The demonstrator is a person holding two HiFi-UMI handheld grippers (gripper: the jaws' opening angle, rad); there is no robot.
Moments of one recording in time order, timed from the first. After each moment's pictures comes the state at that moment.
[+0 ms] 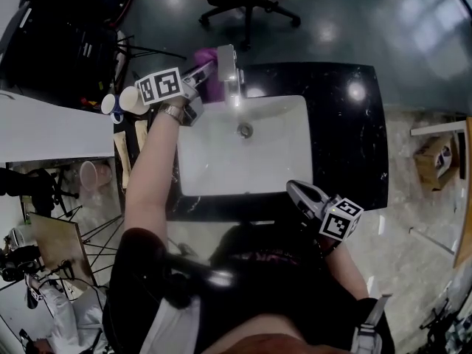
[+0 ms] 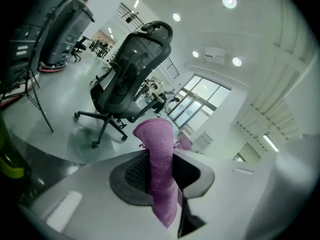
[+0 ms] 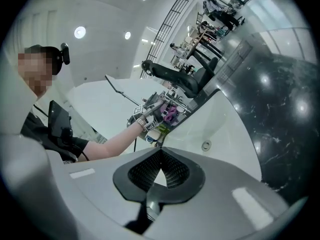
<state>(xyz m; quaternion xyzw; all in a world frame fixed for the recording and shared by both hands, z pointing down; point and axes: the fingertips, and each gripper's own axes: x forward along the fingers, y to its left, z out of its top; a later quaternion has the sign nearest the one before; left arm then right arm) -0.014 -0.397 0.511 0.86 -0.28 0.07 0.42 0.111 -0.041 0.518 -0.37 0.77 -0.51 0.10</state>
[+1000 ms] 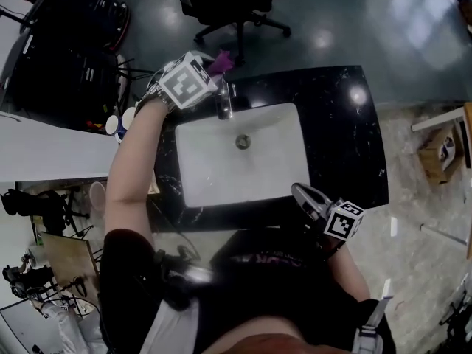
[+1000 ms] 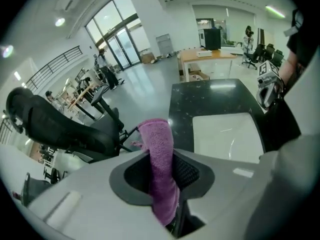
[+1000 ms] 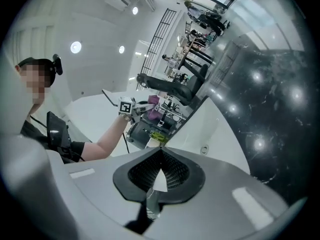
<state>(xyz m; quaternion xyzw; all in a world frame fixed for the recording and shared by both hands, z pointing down) 0.057 -0.364 0.449 0.83 -0.12 0.52 -0.12 0.140 -0.037 0.516 -0.40 0.73 -0.53 0.17</state>
